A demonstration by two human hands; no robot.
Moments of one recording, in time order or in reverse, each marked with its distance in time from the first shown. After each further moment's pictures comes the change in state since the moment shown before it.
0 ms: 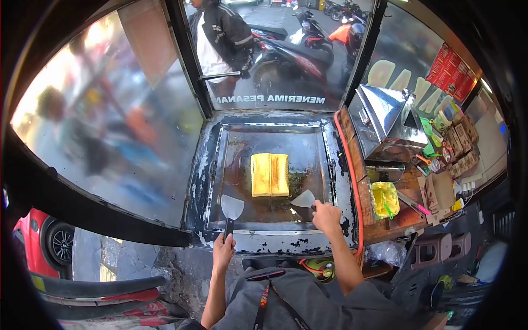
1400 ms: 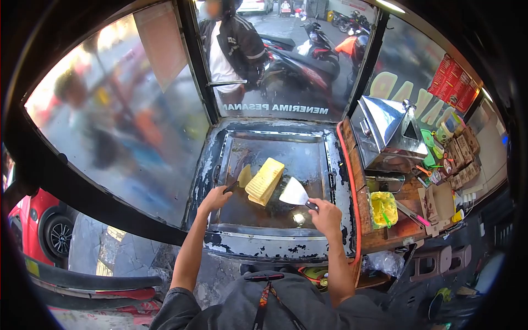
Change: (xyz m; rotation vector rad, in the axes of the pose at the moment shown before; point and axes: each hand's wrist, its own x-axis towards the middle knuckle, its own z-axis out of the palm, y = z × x) left_hand 0.169 0.090 -0.007 0.987 -0.241 0.329; right_hand -0.003 -0.014 -0.039 0.319 0.285 -0.125
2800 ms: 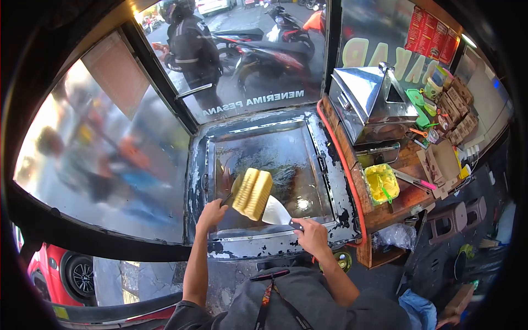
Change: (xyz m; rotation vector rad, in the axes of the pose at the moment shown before) left_hand -0.013 0.028 0.016 0.256 -0.022 0.067; right_hand -0.075 -0.008 0.022 0.218 -0.106 0.125
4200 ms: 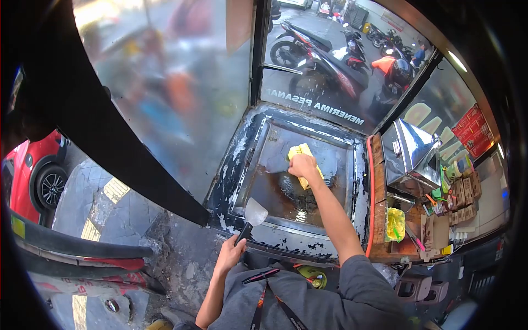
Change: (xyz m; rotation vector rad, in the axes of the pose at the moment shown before) left_hand -0.222 -0.016 0.053 -1.023 0.197 -0.417; right_hand 0.242 -0.123 0.134 -0.695 -0.366 -0.351
